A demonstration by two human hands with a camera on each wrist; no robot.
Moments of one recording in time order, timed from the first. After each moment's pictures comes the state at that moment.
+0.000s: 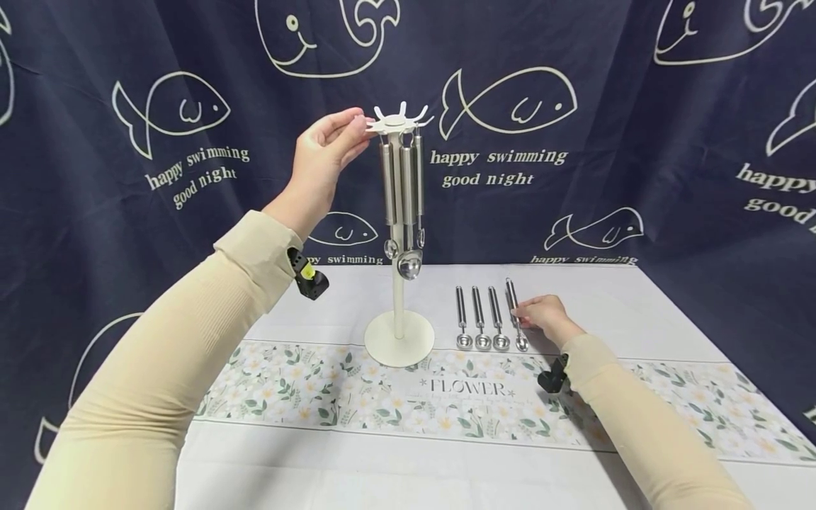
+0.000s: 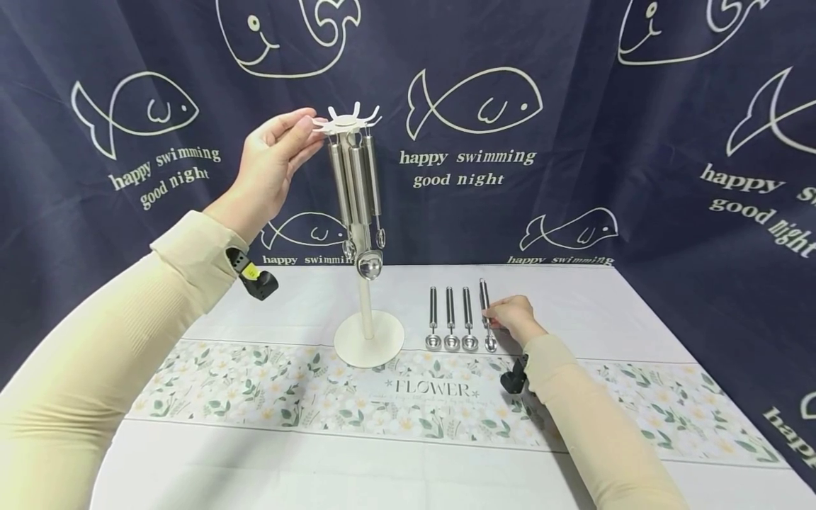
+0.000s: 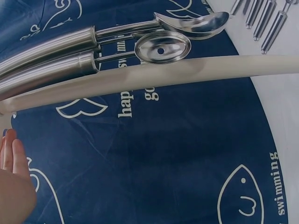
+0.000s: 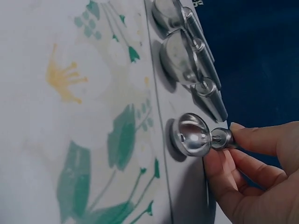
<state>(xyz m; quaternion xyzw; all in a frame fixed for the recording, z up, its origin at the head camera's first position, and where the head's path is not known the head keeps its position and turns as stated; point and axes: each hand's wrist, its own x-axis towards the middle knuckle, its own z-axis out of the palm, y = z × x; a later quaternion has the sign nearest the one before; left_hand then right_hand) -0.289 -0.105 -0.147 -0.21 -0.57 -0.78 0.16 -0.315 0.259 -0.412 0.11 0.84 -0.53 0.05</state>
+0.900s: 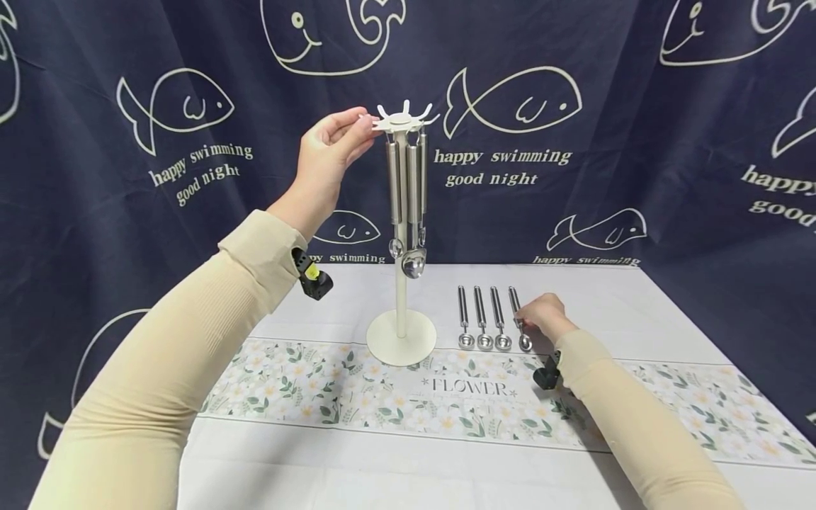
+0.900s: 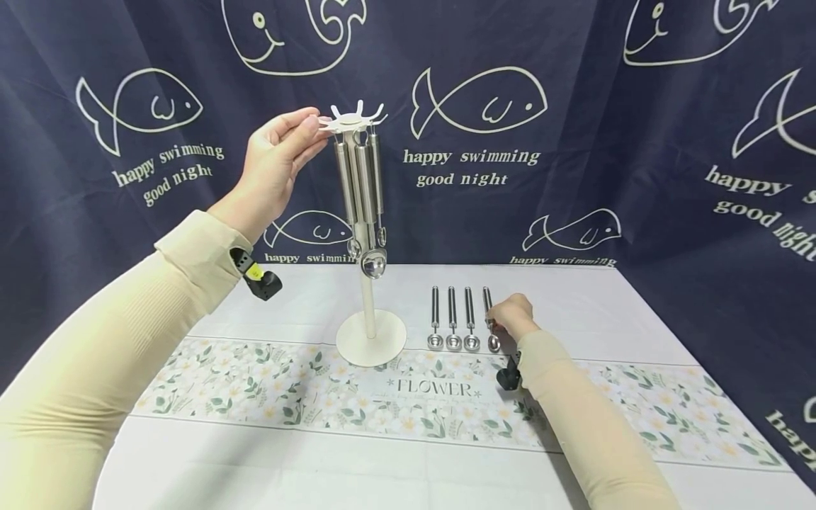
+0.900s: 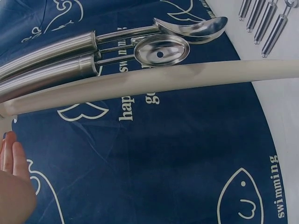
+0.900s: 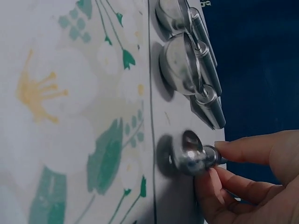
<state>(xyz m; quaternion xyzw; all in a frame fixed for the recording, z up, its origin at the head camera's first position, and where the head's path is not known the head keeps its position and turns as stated) -0.286 -0.104 -0.148 -0.20 -0.56 -0.79 0.16 -0.313 0.245 -0.404 0.20 0.90 -0.39 0.02</state>
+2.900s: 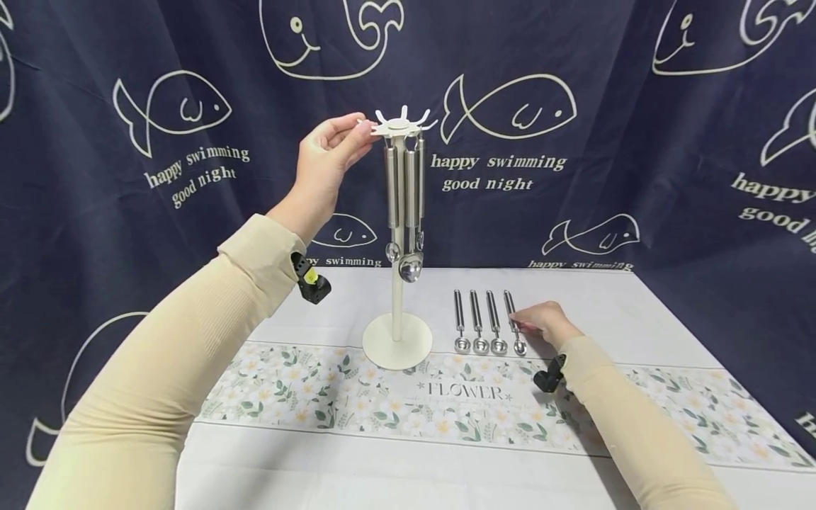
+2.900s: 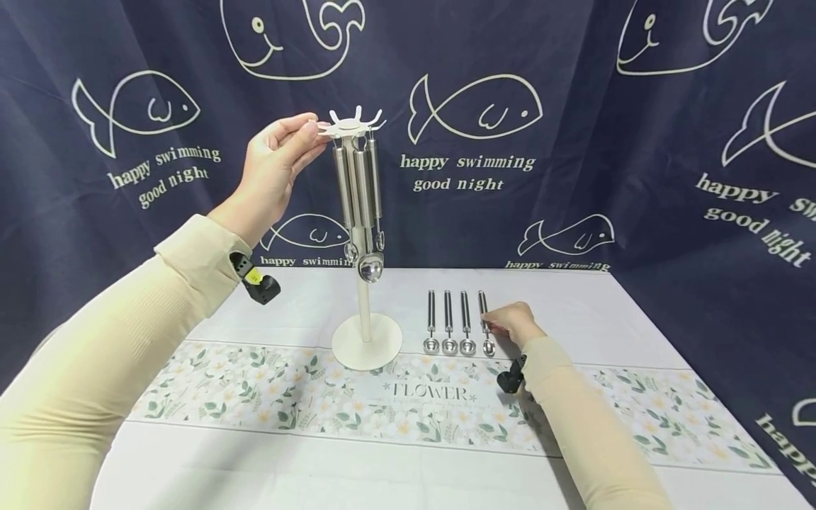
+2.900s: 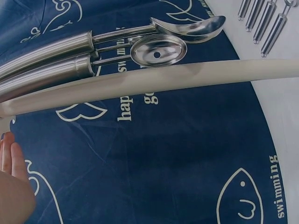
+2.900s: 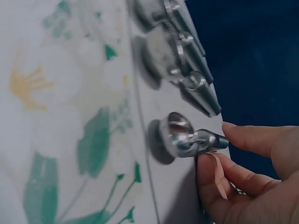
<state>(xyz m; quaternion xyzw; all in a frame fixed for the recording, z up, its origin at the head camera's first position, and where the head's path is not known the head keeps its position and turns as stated) -0.286 -0.105 -0.151 -0.21 -0.56 -0.78 0.17 -0.320 0.262 -0.415 0.18 0.82 -0.54 0.09</state>
